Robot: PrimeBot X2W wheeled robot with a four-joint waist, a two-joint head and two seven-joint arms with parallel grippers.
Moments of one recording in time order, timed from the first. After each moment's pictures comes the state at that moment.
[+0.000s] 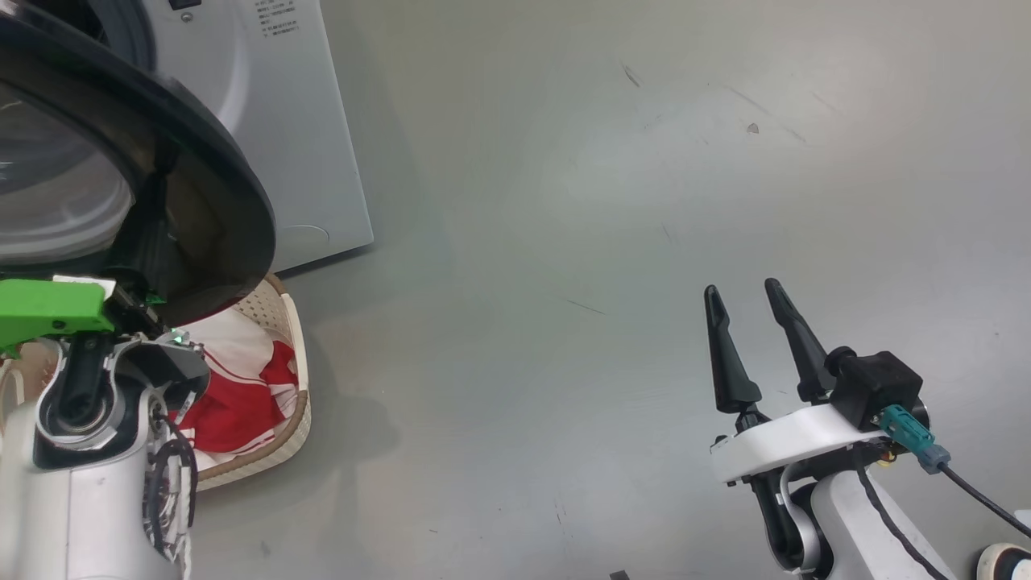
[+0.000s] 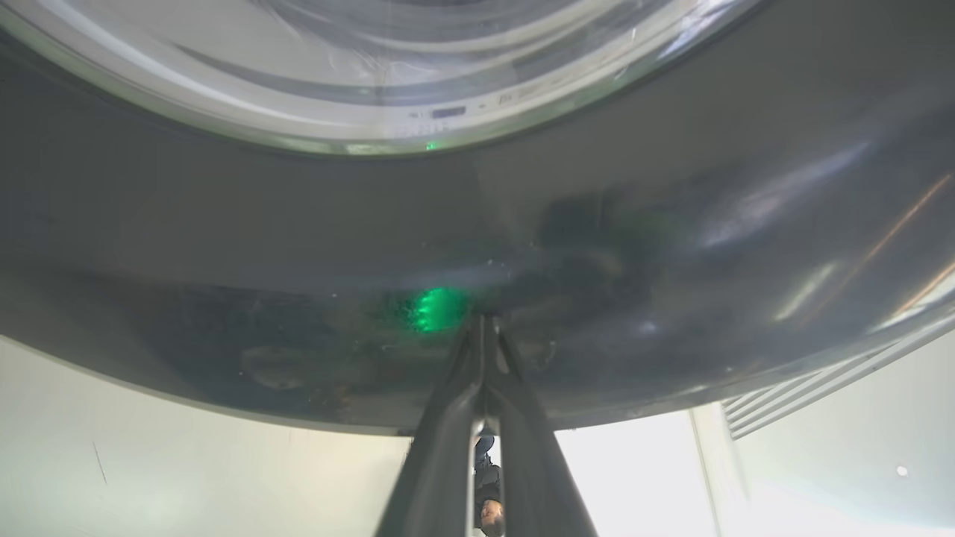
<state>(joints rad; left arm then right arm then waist) -0.45 0.03 0.12 0.23 -1.70 0.00 0.23 -0.14 -0.11 0.36 0.12 0.45 -0.05 -0.24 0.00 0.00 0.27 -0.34</state>
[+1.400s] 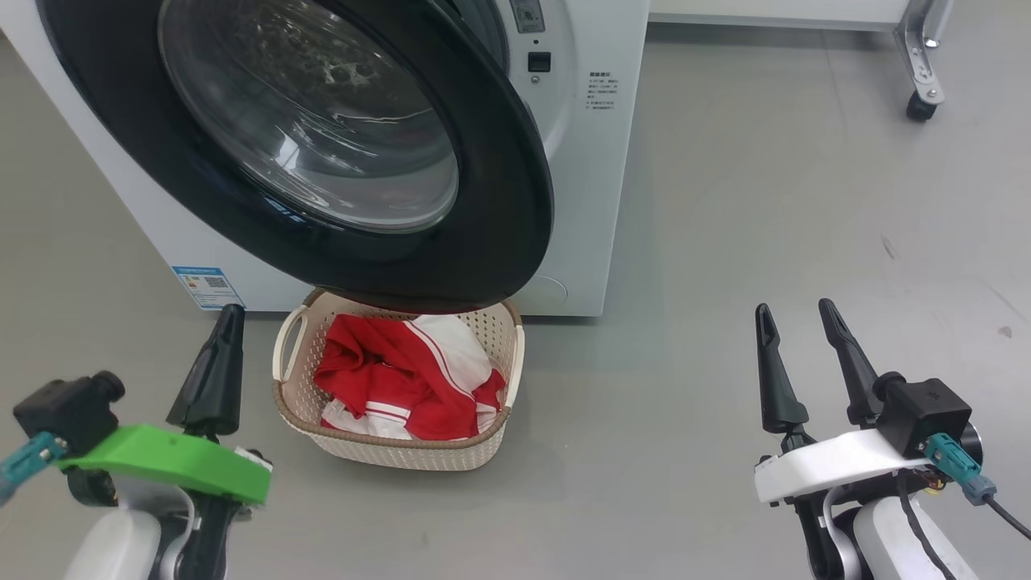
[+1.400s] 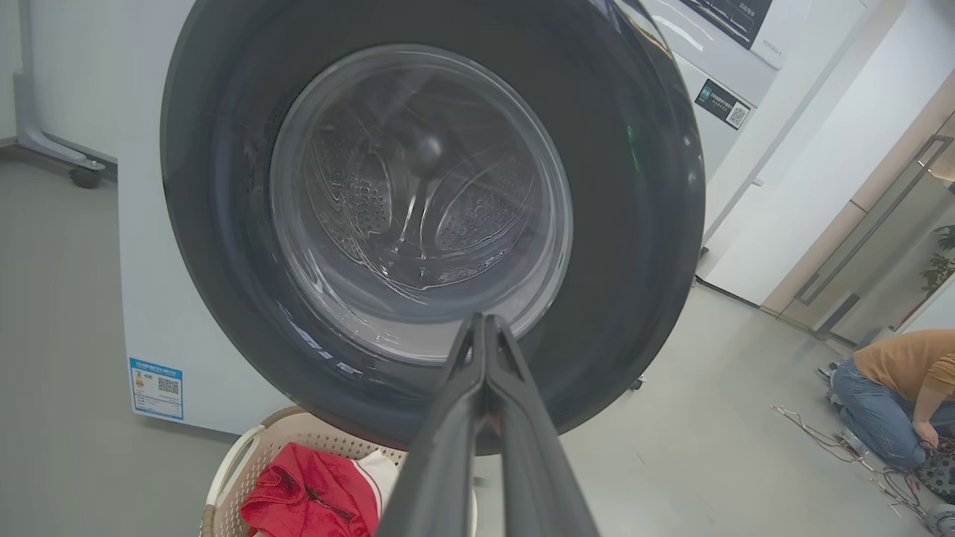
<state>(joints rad) -0.17 0.24 -0.25 0.10 -0.94 -0.12 -0.11 -0.06 -0.16 0.29 0.07 0.43 -0.04 -0.25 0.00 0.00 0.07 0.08</state>
